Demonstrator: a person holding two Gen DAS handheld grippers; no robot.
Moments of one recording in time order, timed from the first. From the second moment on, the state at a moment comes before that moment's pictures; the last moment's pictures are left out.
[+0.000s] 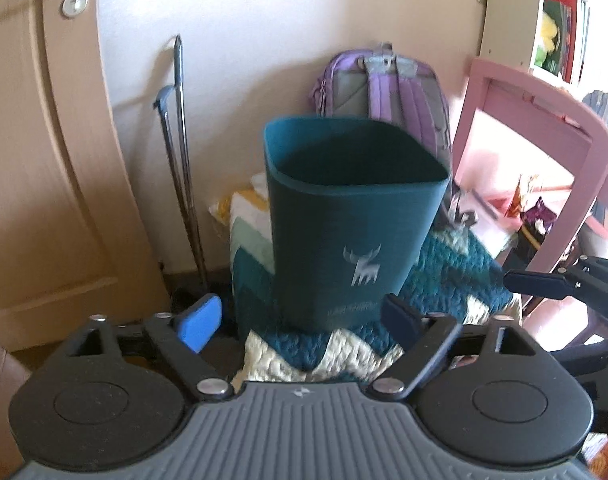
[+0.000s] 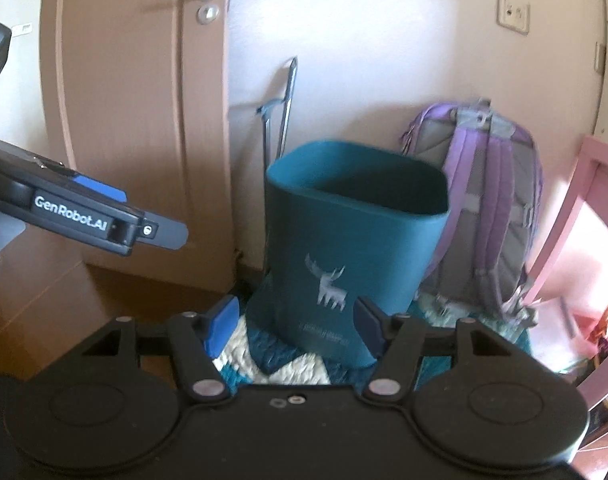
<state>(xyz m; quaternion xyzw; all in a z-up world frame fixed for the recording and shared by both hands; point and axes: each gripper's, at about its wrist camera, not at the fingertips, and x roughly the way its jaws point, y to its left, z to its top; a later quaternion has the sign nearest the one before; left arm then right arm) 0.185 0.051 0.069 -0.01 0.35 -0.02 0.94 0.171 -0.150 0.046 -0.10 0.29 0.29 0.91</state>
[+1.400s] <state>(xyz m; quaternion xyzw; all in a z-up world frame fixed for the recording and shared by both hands) 0.196 0.098 -0.518 -0.21 0.80 0.17 0.53 0.245 -0.124 -0.481 0.04 0.74 0.14 0.65</state>
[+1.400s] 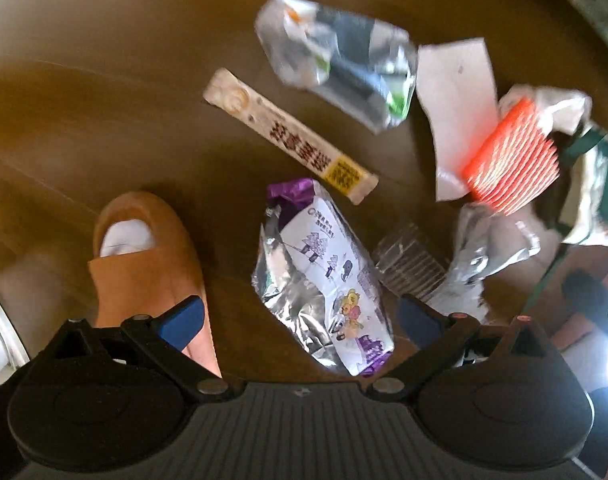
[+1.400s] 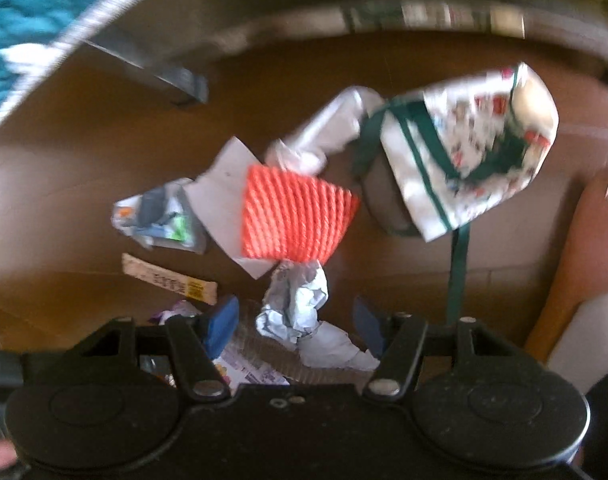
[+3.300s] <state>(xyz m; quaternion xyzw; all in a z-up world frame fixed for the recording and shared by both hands) 0.202 0.078 -0.283 -0.17 0.65 0.04 0.74 0.216 -0.153 -0.246 0.08 0.60 0.16 0.78</state>
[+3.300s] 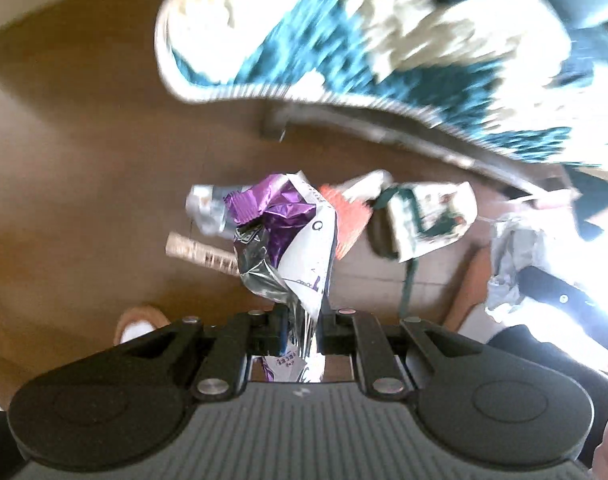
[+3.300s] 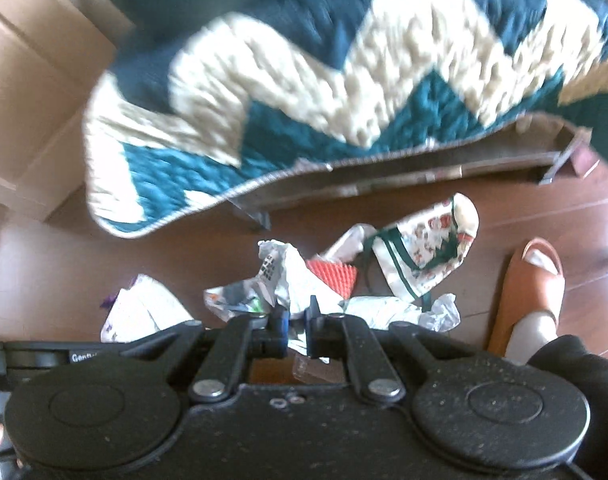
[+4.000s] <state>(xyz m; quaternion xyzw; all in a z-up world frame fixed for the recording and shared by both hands) 0.177 0.073 0.007 -0.17 0.38 -0.05 0.91 0.192 -0.171 0.024 0.08 0.36 0.24 0.90</state>
